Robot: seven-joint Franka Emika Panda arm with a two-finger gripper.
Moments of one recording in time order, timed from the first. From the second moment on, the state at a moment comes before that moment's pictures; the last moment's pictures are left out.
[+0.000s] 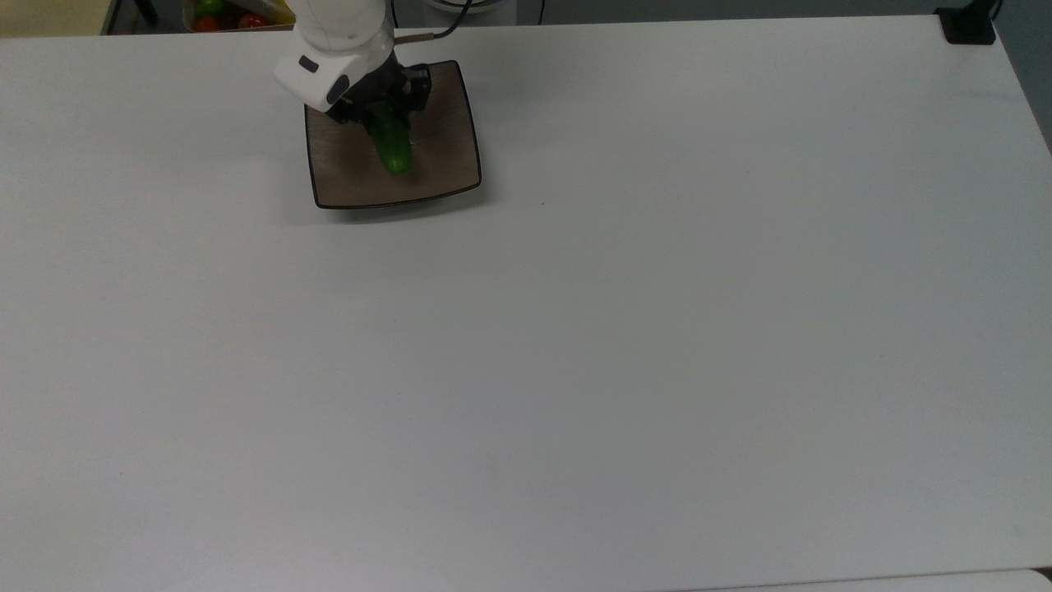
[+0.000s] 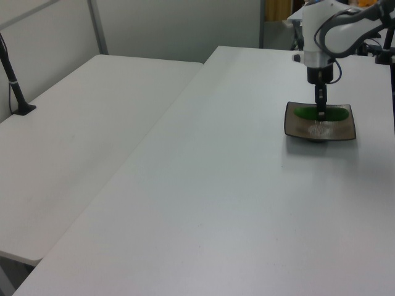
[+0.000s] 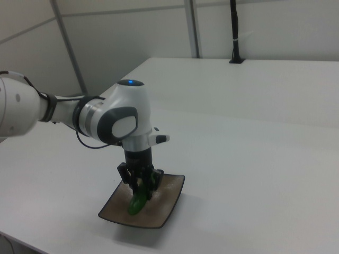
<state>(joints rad) -0.06 0.02 -0.02 -2.20 0.01 2.06 -0.33</state>
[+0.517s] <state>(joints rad) -0.06 0.05 -0.02 -2.23 0.00 2.16 -0.33</state>
